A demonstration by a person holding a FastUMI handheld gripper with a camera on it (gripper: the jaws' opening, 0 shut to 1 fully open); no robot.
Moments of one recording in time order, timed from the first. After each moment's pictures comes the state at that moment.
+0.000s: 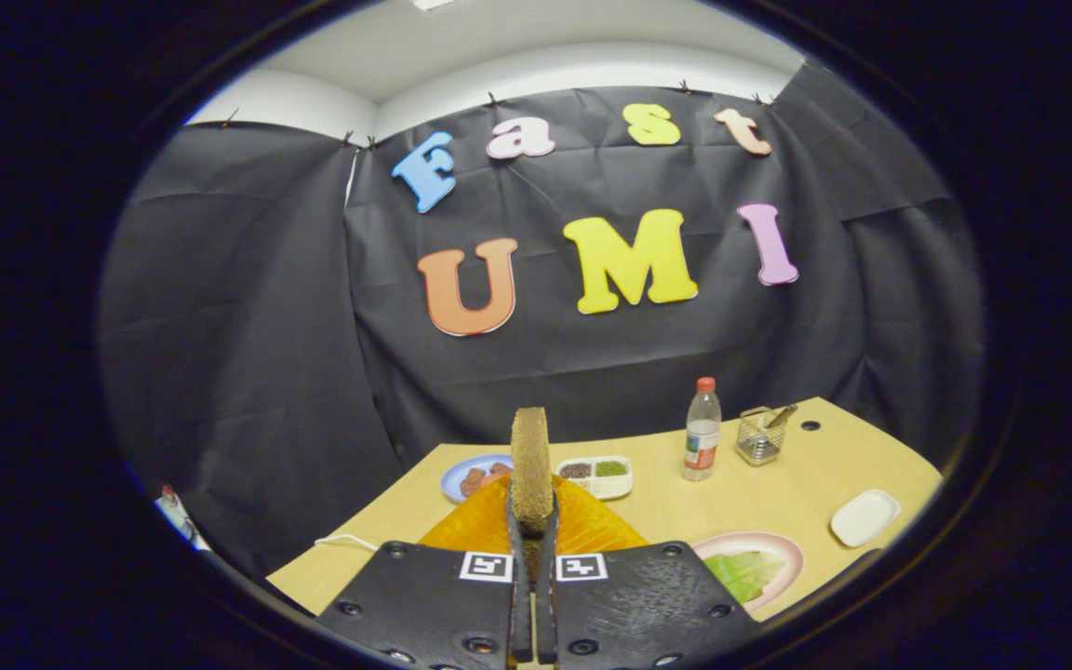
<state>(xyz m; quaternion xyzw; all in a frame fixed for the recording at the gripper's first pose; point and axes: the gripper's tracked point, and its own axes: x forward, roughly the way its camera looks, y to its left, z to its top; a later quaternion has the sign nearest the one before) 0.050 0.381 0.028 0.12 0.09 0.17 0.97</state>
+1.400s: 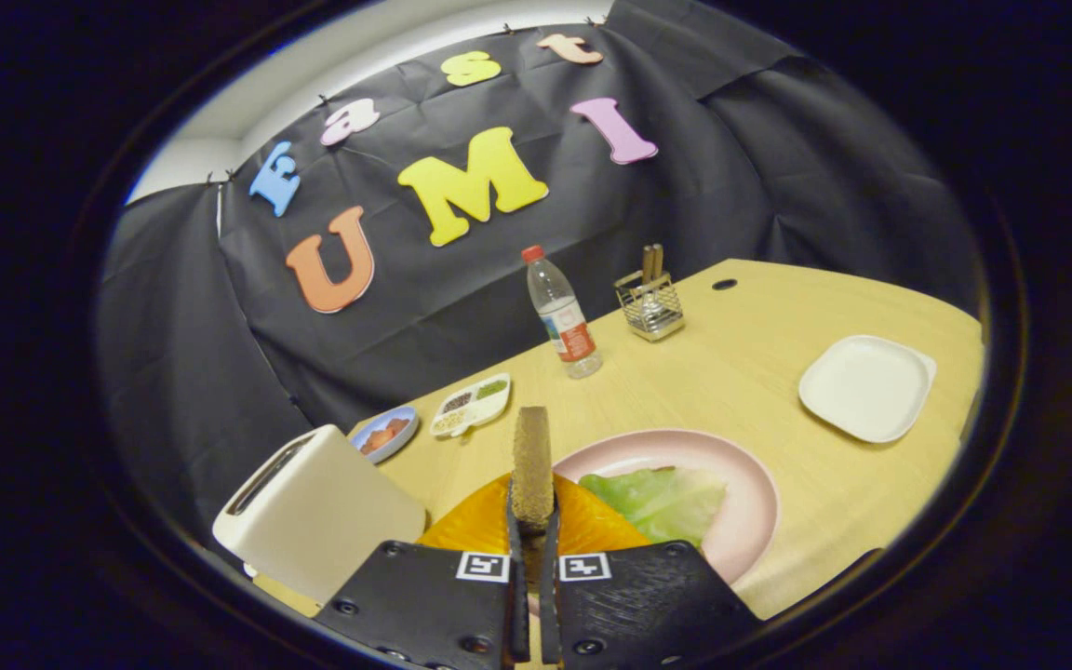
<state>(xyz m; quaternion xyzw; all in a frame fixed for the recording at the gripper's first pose) 0.102 0.270 -0.185 0.24 0.22 0.09 0.94</state>
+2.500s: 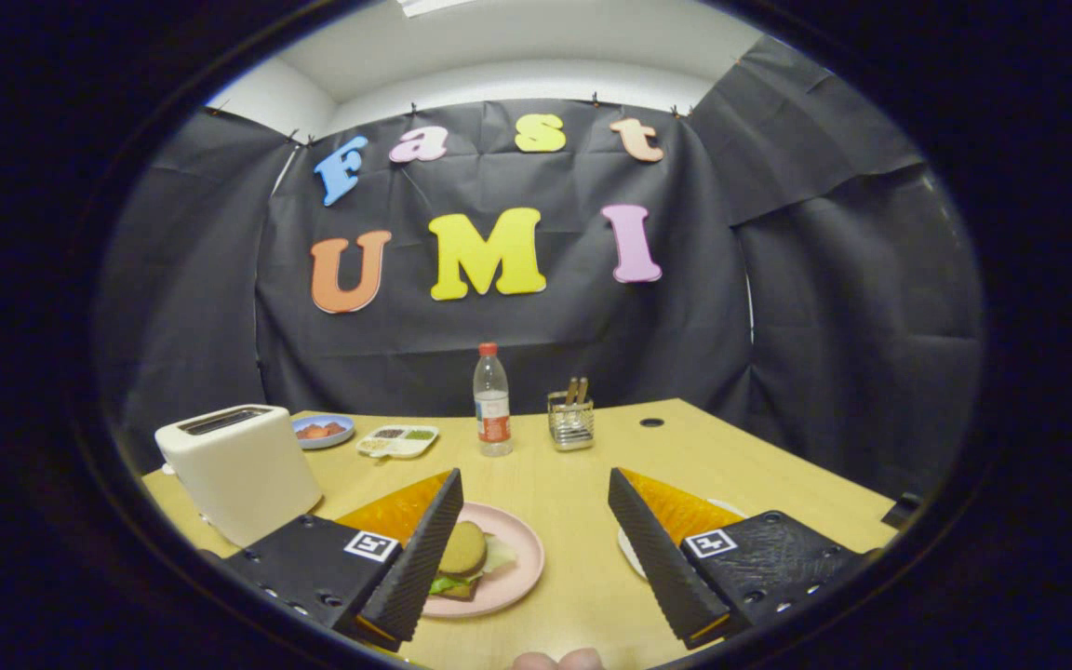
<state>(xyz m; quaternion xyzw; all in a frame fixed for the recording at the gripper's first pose) 0.052 0.110 -0.107 0.07 0.06 0.05 0.99</state>
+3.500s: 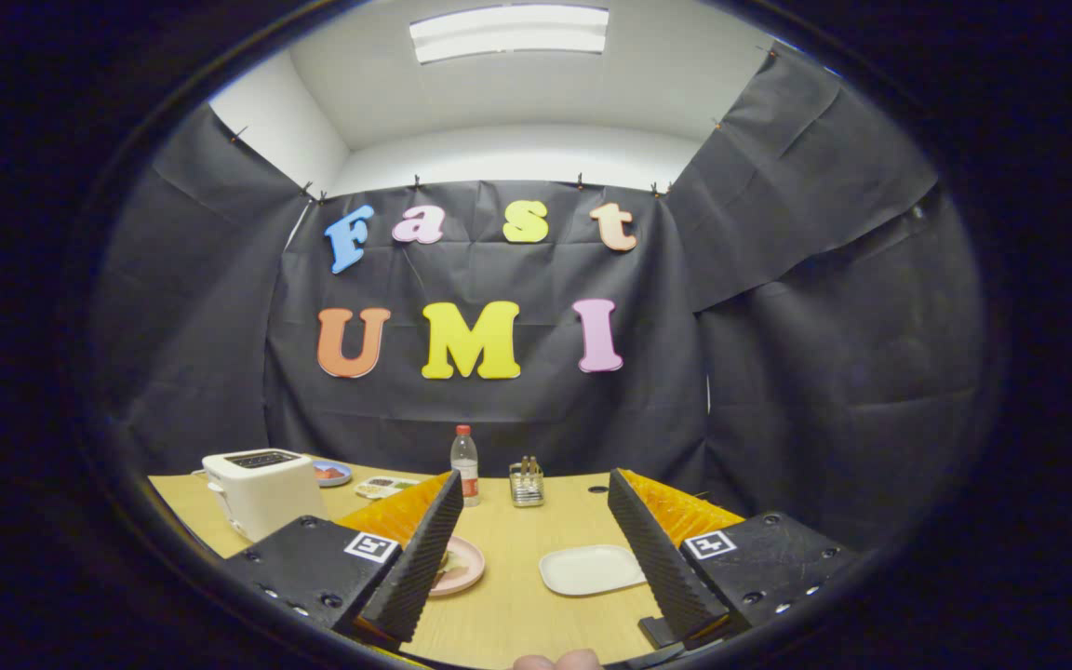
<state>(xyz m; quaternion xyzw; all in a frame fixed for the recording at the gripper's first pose) -0.064 0.038 -0.037 0.07 -0.04 0.04 1.00</state>
